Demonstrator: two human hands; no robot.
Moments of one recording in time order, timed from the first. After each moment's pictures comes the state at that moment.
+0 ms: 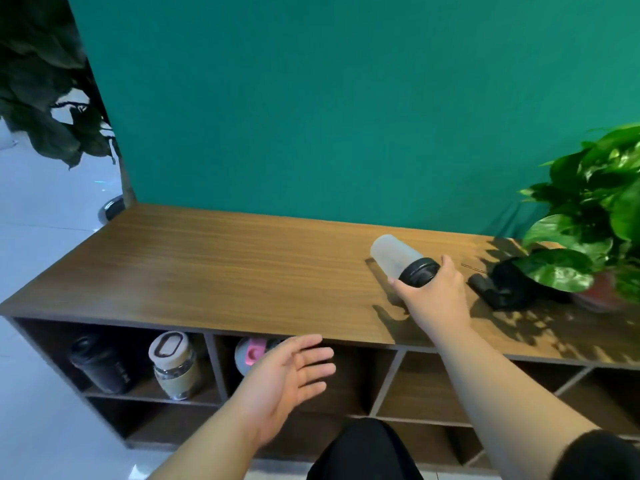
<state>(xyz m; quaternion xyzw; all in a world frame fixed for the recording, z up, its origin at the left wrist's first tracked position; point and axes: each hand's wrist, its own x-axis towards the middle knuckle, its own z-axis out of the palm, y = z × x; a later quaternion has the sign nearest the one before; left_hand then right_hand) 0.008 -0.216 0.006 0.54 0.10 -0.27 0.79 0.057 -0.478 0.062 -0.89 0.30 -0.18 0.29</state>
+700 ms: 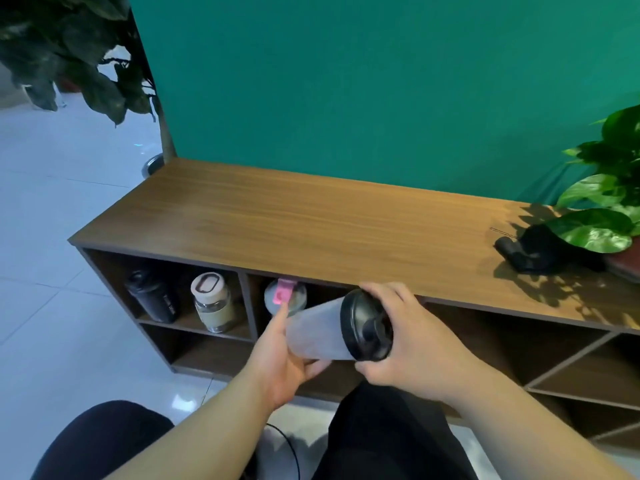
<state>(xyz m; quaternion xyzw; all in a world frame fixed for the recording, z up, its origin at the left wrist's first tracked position) -0.038 -0.197 -0.023 0.44 0.22 -0.26 0.83 -0.078 -0.400 0.076 -0.96 -0.13 0.03 0.25</state>
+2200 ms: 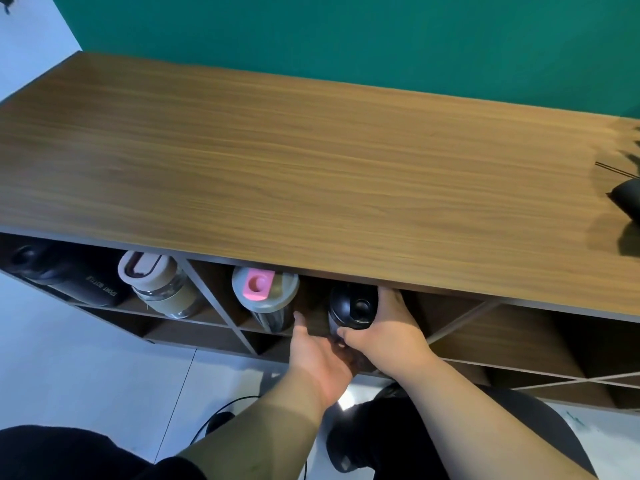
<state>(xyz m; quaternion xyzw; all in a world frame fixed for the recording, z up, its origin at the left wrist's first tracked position) 0.049 -0.276 -0.188 0.20 0.38 -0.30 0.85 0.047 -0.388 -0.125 -0.92 0.12 0.08 0.37</state>
